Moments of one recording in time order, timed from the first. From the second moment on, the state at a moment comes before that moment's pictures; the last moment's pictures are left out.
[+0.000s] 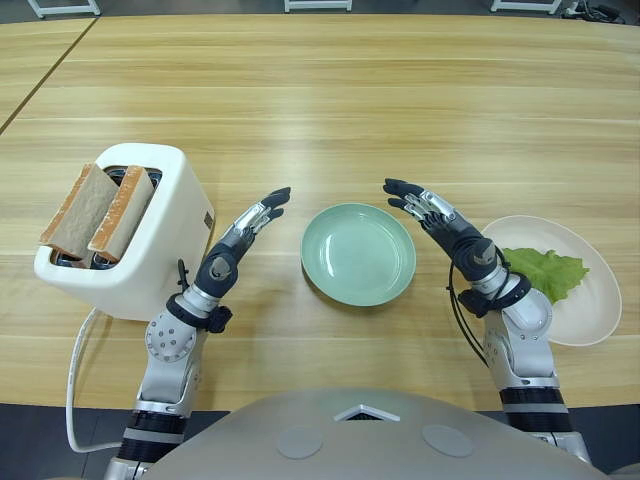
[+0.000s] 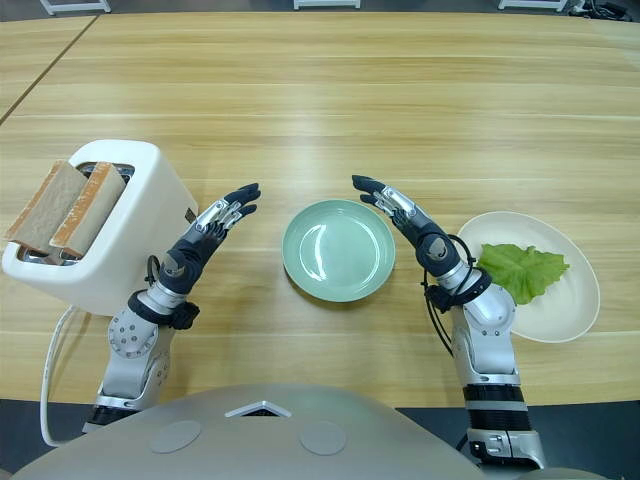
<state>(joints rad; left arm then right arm) 0.31 0.25 -0.11 -0.19 -0.19 -0.53 -0.48 0.19 -0.33 -0.03 -0.13 0.33 -0.49 0.71</state>
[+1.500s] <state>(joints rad) 0.70 0.68 0.70 -0.61 0.31 0.06 -0.22 0.23 -0.33 0.03 -0.20 0.27 -0.49 0.63</state>
